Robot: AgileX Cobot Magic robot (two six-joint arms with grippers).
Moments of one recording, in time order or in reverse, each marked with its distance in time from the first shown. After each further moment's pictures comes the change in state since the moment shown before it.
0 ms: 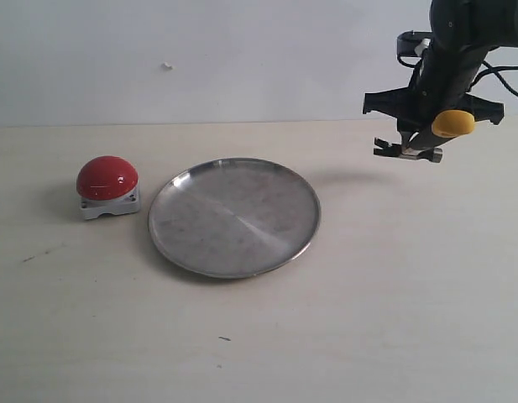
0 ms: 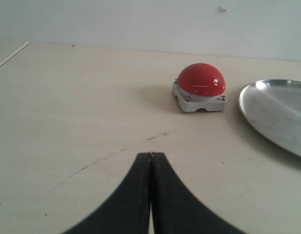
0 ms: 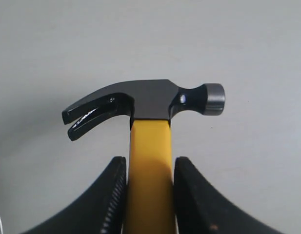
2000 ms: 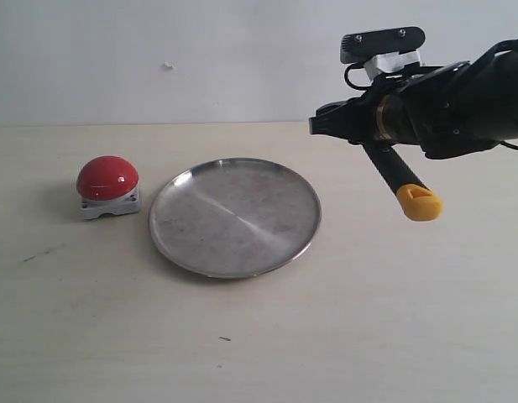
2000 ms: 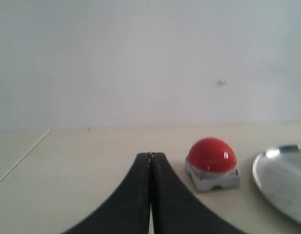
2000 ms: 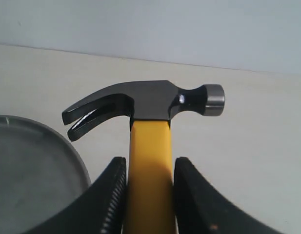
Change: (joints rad) left arm 0.000 0.000 0.004 0.041 -0.304 0.062; right arm 0.245 -0.264 0.578 -1.487 -0.540 1.352
